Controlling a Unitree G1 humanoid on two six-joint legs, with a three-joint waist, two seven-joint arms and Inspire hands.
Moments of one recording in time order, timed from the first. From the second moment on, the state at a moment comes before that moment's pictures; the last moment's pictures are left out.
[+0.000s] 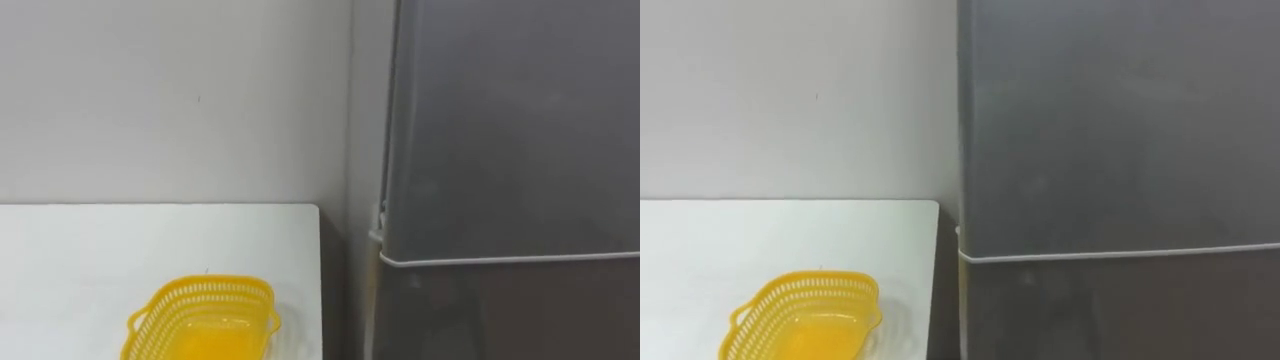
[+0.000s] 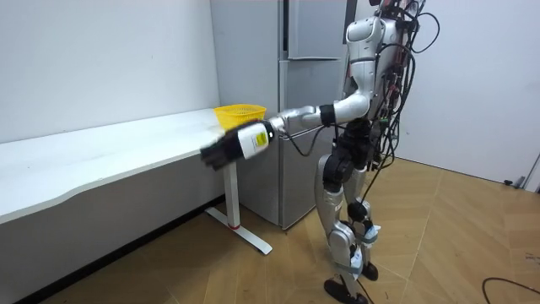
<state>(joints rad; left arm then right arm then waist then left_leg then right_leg) 0.25 0.15 0.44 -0.03 -0.32 -0.12 0.81 0.22 -0.21 -0.14 1.20 -0.34 0.02 -0.12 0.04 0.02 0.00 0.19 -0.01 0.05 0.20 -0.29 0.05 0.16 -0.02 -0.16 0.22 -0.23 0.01</state>
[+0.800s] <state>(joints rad) 0.20 0.23 0.20 -0.47 -0.32 -0.21 0.41 0.18 -0.21 -0.12 1.27 -0.40 0.00 0.00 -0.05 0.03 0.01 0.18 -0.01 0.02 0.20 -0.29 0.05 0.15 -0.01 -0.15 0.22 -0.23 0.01</state>
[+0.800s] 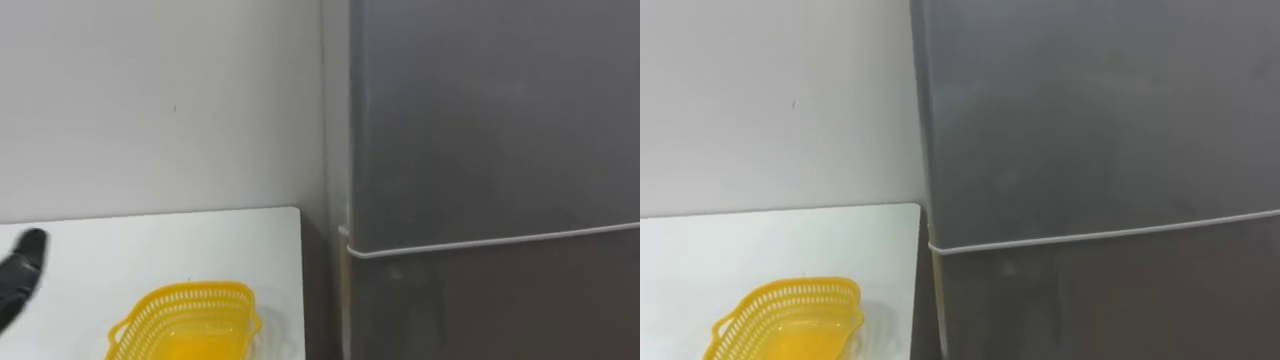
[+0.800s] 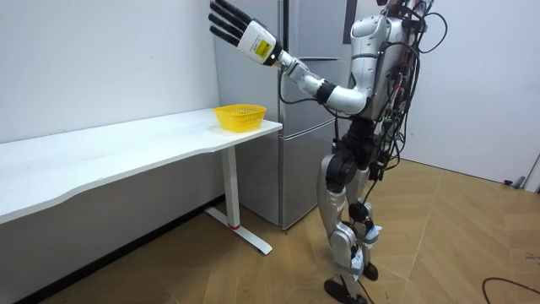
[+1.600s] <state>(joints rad) 0.04 0.24 0.03 -0.47 -0.37 -0.07 -0.12 0.12 -0.22 -0.08 1.30 -0.39 0.01 0.01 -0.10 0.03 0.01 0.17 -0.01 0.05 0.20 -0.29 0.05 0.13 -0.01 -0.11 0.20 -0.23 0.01</state>
